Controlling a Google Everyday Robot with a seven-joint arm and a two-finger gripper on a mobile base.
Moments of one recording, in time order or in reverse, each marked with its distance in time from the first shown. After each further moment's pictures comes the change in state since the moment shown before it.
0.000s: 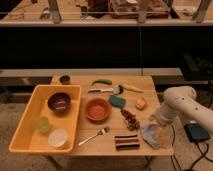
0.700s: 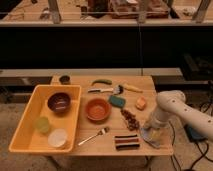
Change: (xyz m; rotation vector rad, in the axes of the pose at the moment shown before) arm -0.010 0.009 0.050 -0.101 -0.048 -0.031
